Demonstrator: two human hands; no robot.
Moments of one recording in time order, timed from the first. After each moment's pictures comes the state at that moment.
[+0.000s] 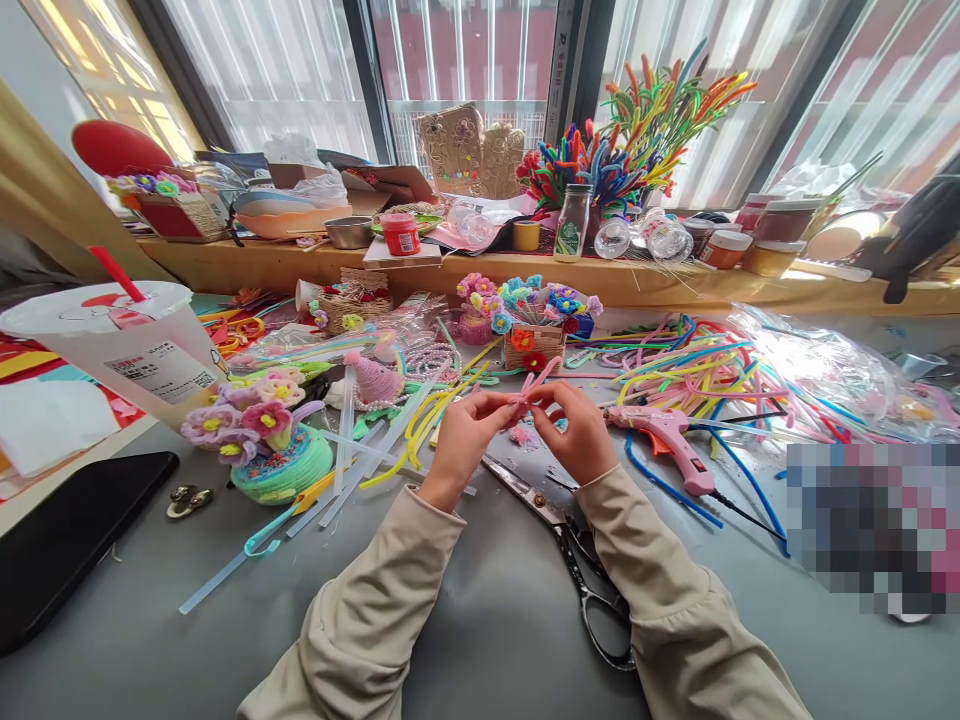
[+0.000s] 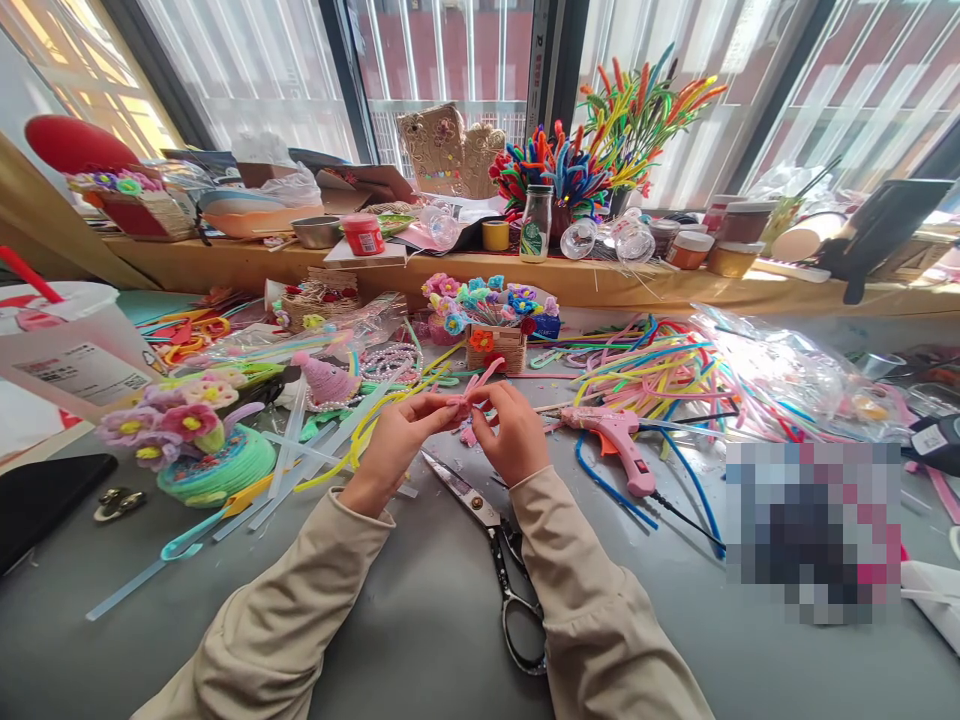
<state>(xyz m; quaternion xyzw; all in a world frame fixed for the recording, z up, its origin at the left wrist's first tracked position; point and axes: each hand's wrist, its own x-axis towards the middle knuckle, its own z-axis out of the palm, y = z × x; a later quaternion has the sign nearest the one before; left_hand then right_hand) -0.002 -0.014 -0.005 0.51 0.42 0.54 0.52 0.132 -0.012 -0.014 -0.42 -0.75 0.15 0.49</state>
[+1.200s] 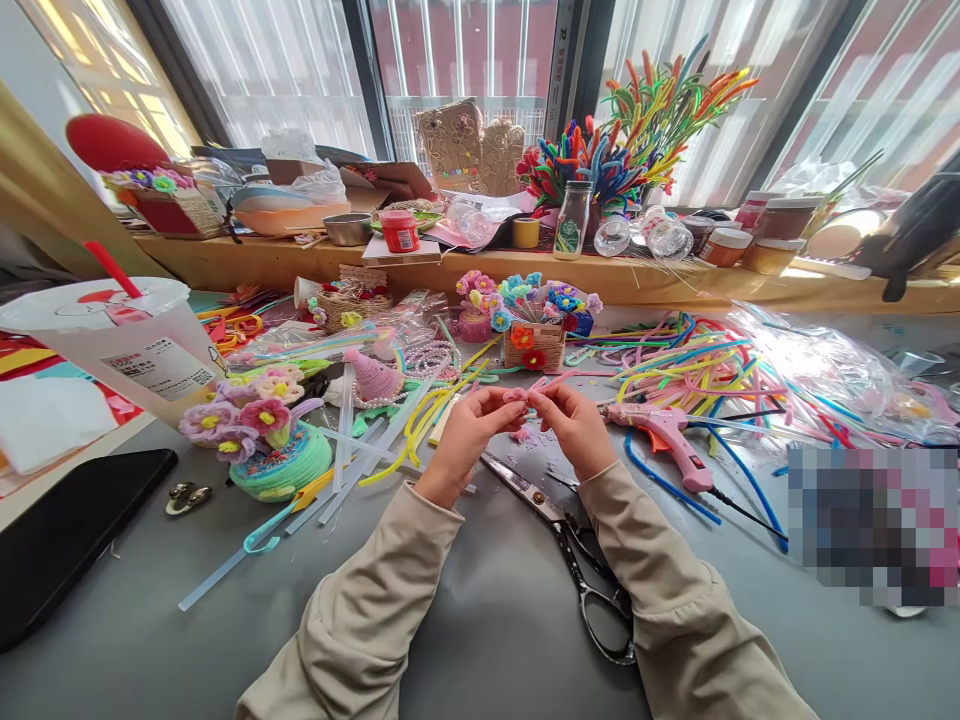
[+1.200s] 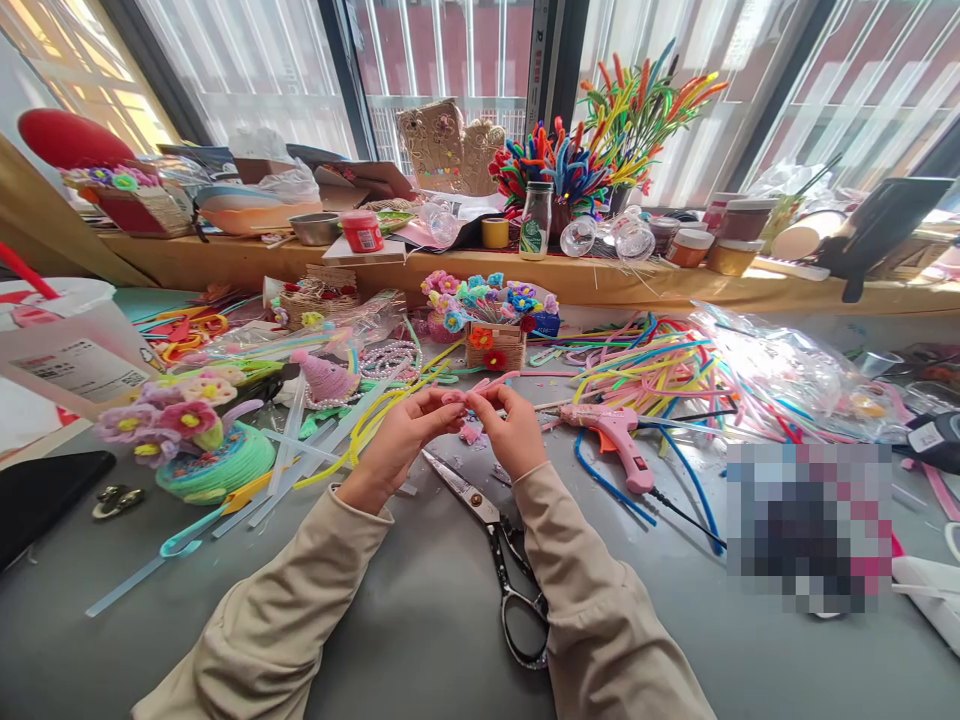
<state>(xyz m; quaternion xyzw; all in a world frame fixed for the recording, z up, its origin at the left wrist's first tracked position) 0.000 -0.015 -0.002 0.47 0.39 0.52 0.60 0.128 -0.005 -0.019 -0.44 -0.60 0.38 0.54</state>
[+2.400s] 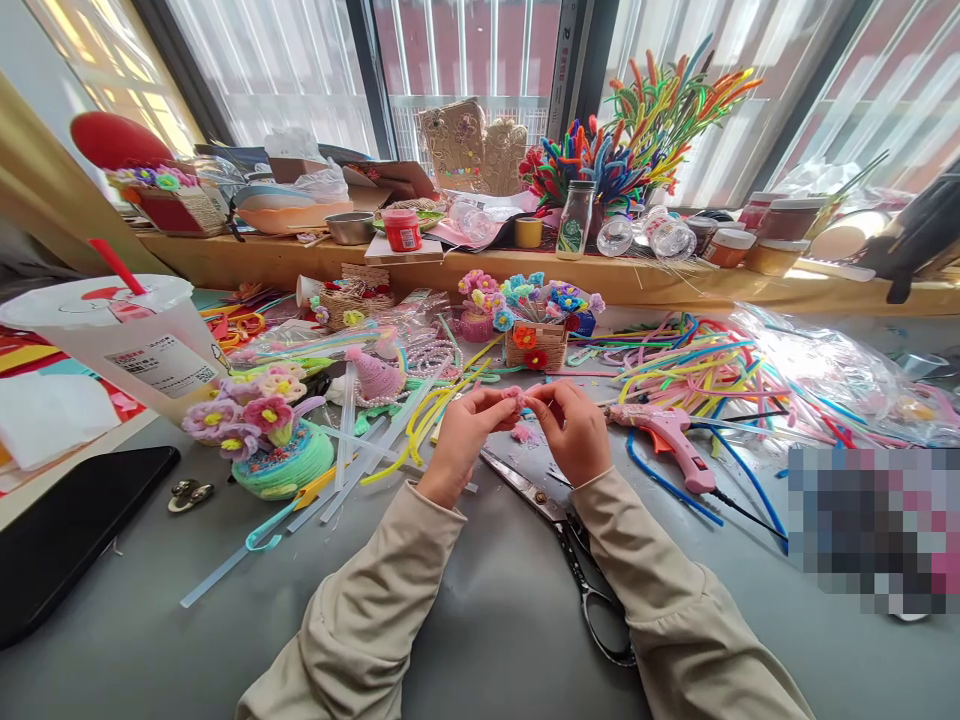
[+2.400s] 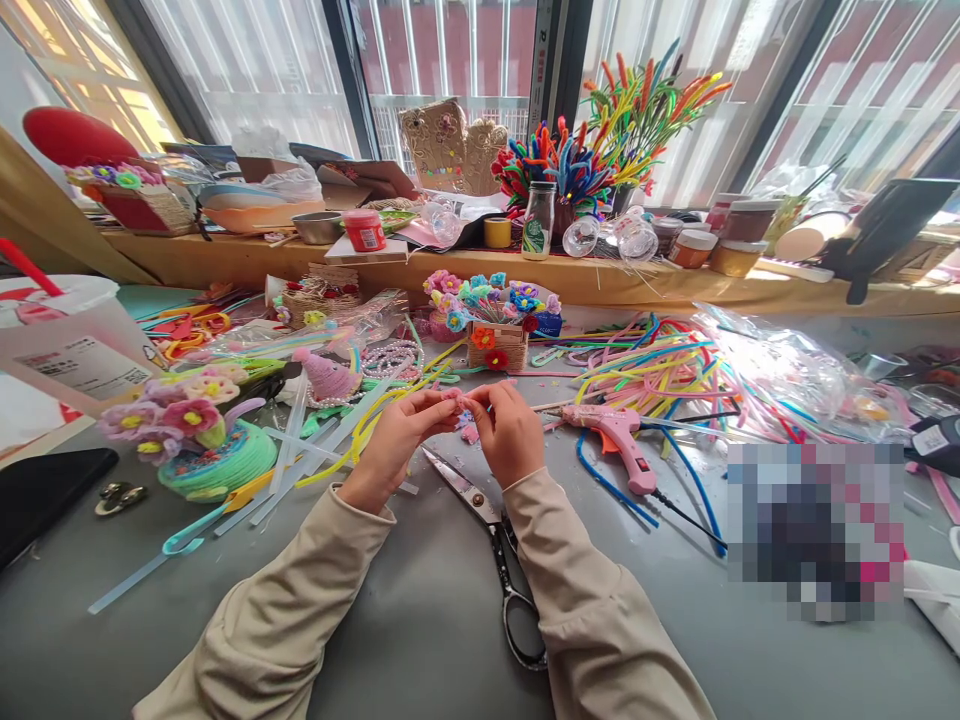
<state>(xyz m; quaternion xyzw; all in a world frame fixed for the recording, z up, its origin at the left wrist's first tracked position) -0.002 -0.015 -0.003 0.44 0.43 0.54 0.57 0.125 -0.014 -0.014 -0.47 -0.73 0.09 0.50</state>
